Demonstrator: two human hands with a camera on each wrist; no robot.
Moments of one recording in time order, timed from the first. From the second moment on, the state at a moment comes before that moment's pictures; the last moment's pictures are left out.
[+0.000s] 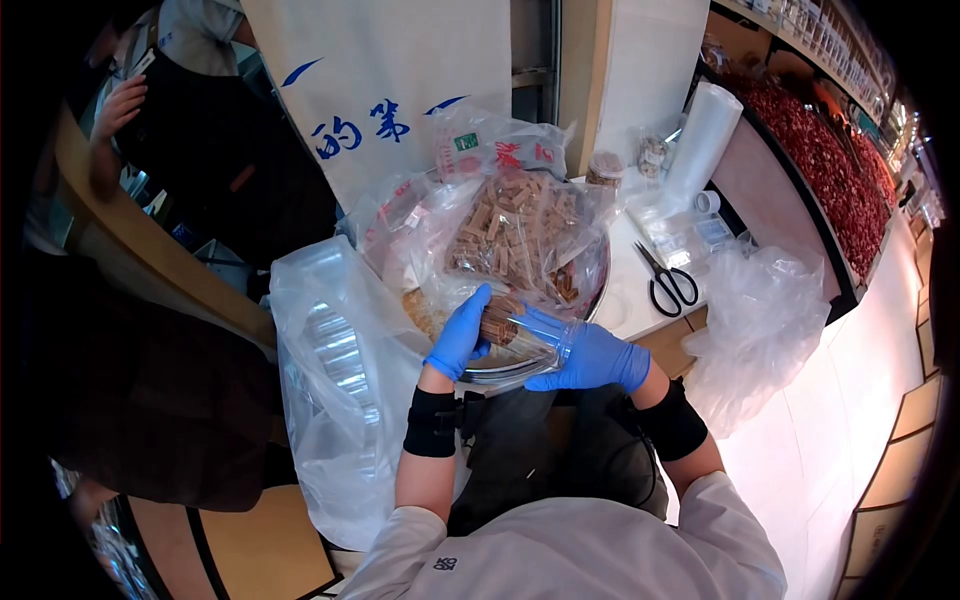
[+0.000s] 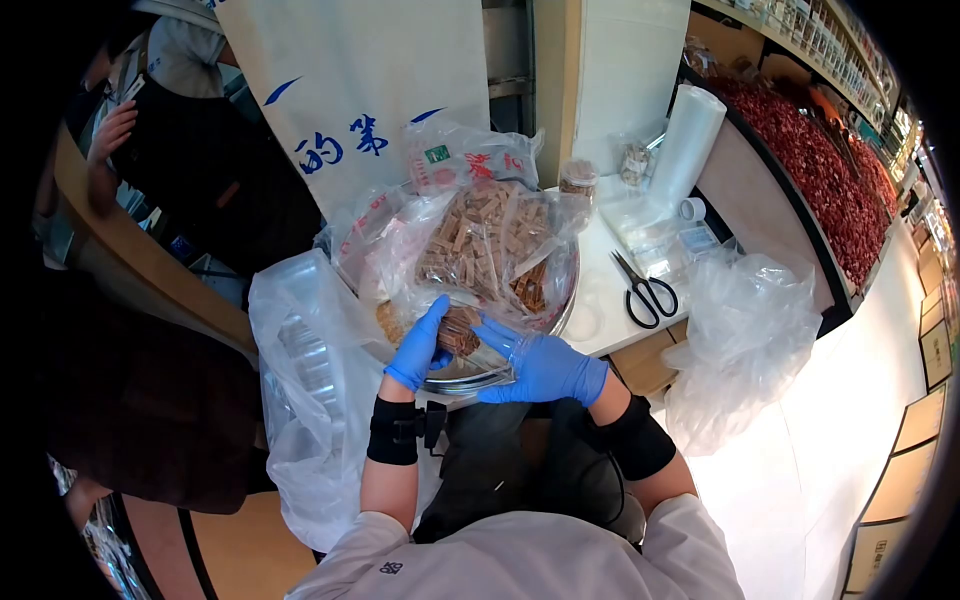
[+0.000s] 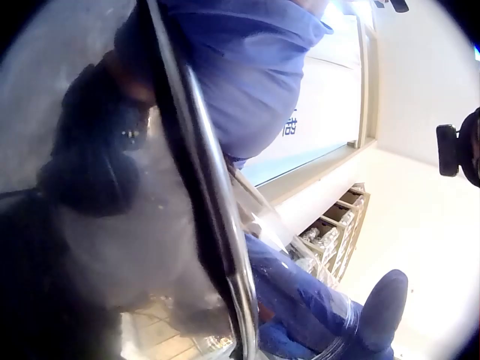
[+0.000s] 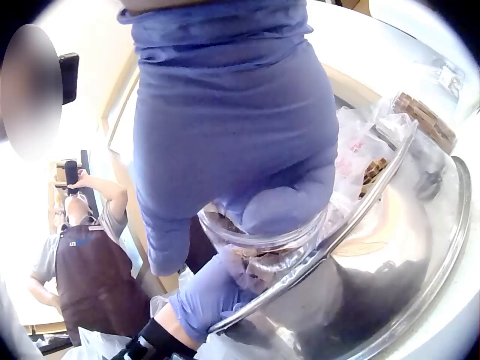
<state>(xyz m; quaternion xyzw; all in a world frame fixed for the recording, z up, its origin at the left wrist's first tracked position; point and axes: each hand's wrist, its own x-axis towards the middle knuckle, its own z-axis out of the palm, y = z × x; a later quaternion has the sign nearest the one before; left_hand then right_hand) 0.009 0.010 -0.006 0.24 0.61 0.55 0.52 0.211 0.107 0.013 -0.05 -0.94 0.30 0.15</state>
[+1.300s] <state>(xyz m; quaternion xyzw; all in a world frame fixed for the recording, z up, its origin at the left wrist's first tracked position) -0.018 0.010 -0.027 0.09 0.40 0.78 0.47 0.178 0.195 -0.031 -0.24 -0.86 0.24 0.40</state>
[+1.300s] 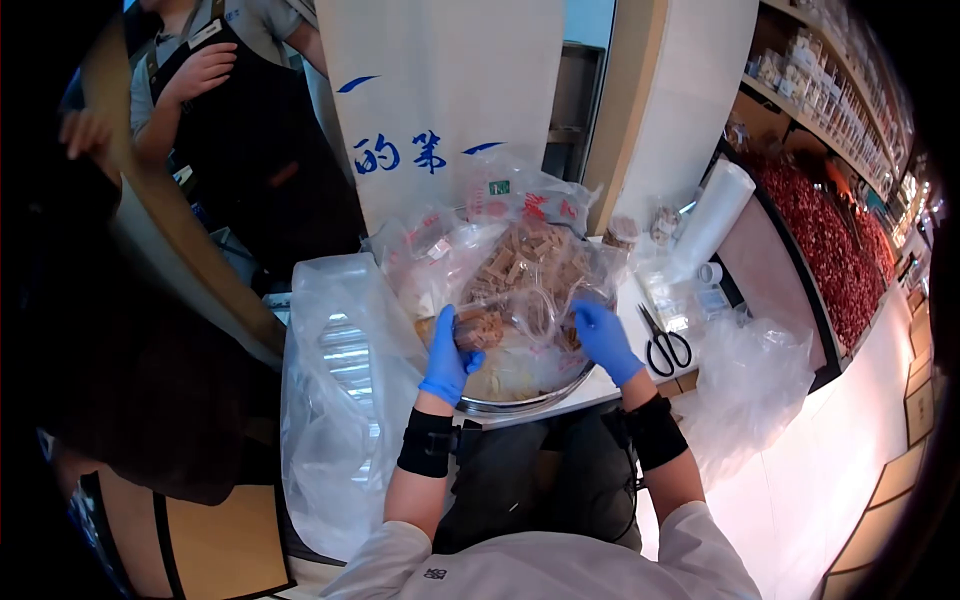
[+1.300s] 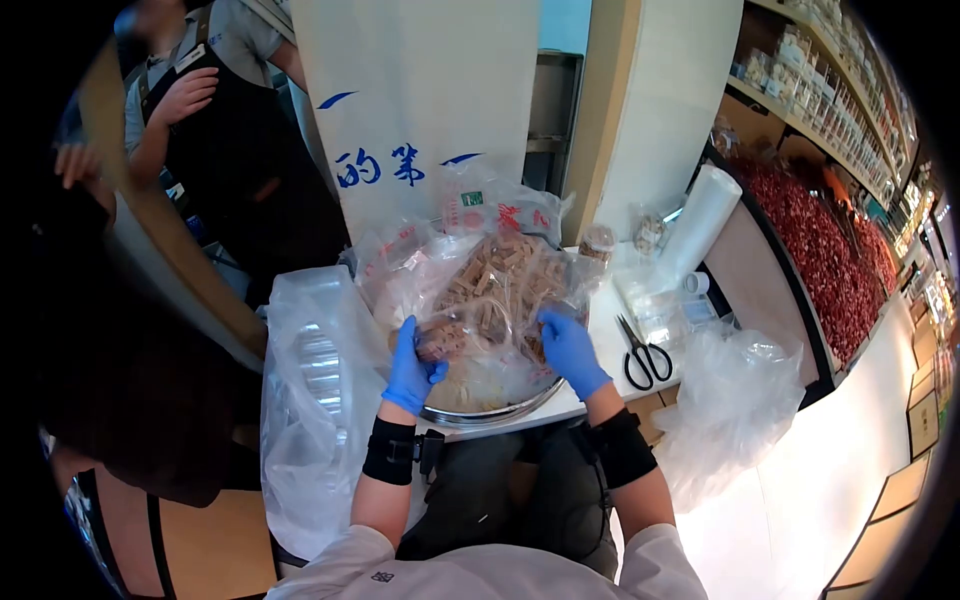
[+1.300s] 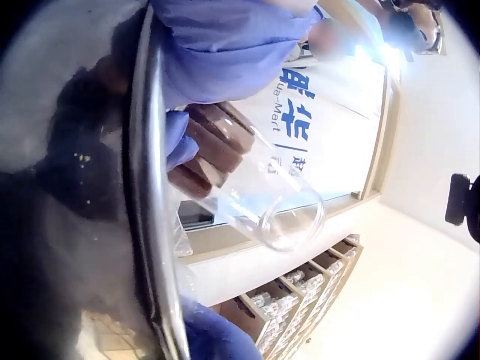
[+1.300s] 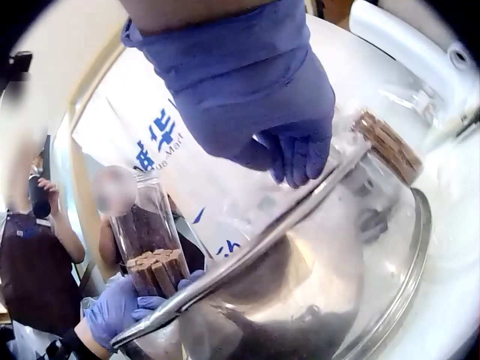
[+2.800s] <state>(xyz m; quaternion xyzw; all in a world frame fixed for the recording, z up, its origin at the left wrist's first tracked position) -0.001 0.004 -0.014 0.23 0.46 0.74 0.44 0.142 0.203 -0.064 -0.40 -0.87 0.20 0.22</state>
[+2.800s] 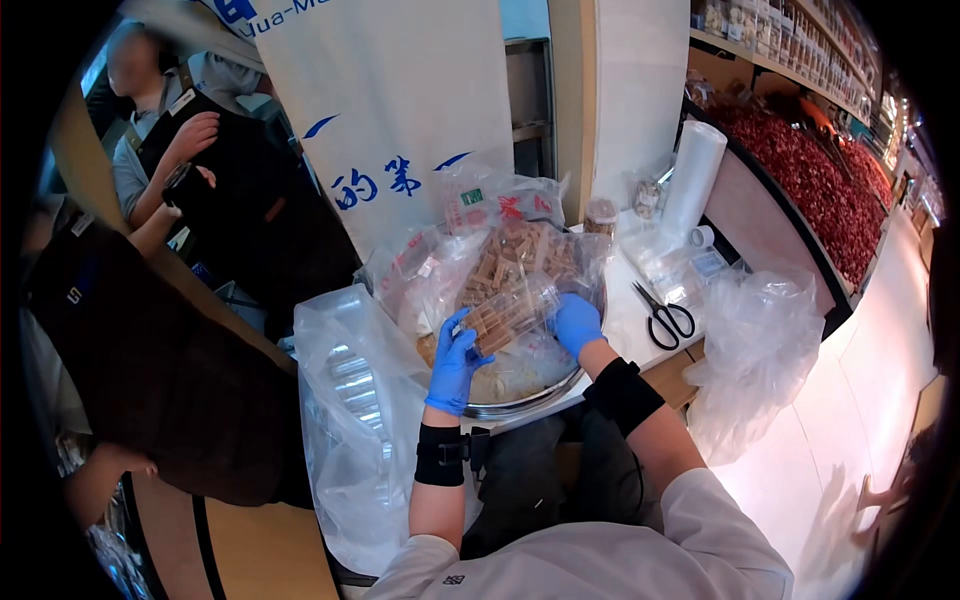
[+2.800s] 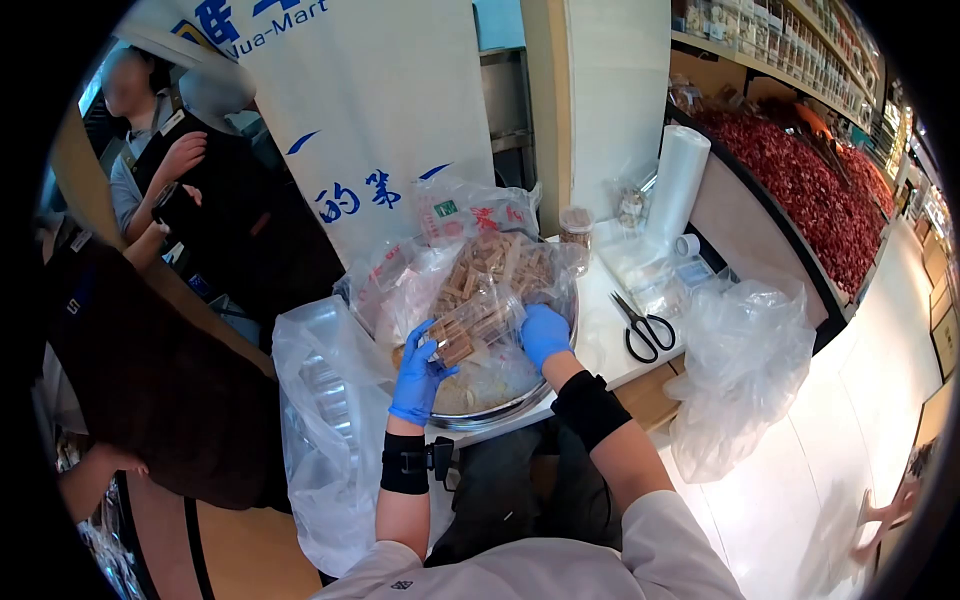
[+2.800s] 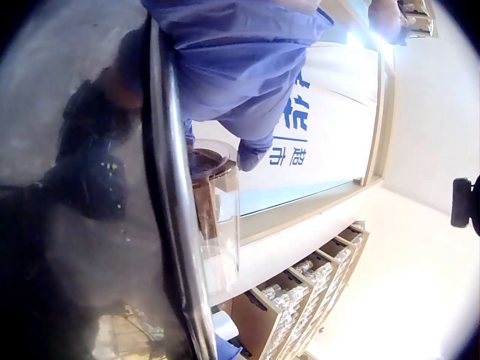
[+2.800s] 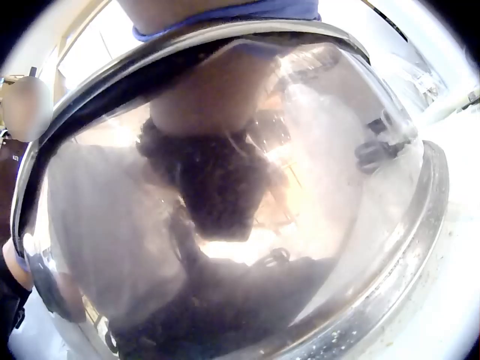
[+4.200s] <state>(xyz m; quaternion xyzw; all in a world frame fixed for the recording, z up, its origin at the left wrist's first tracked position) 0.001 -0.003 -0.006 0.27 0.41 0.75 0.44 0.212 0.161 0.041 -0.26 -0.58 0.62 0.45</state>
